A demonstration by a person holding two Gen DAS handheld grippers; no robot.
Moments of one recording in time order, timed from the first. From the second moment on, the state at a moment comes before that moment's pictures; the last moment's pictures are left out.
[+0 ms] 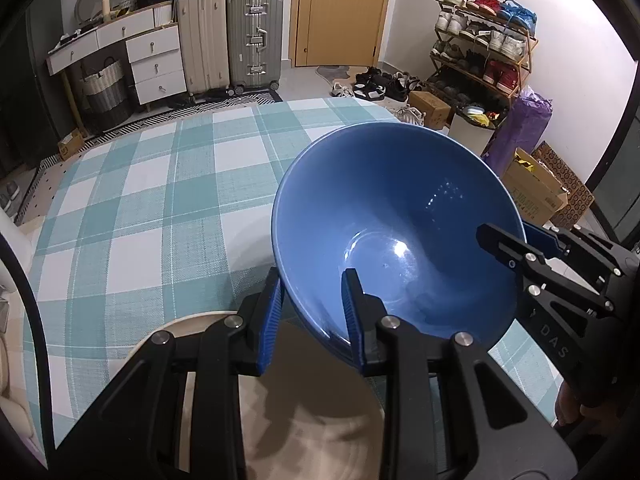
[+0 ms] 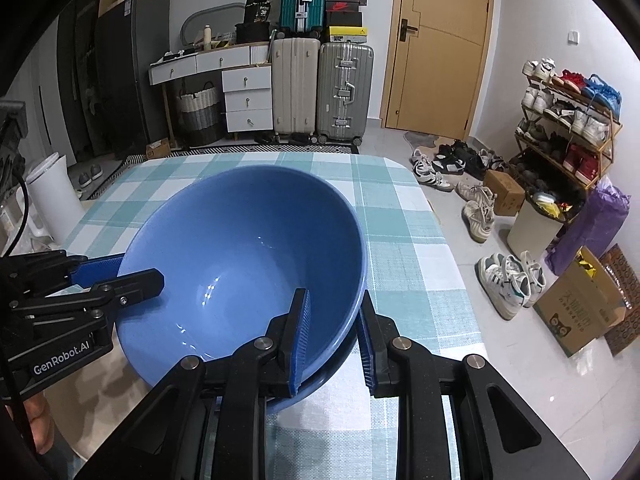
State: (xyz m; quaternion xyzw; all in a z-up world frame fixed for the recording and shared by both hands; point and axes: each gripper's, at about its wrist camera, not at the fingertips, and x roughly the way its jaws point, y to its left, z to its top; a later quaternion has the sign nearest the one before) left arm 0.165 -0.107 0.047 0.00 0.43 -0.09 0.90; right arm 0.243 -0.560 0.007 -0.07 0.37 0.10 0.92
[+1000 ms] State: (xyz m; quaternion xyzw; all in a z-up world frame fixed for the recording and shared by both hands) left arm 0.170 -0.096 0.036 -0.03 0.45 -0.10 0.89; right arm 0.245 -0.569 -0.007 -0.05 0.38 0.10 0.92
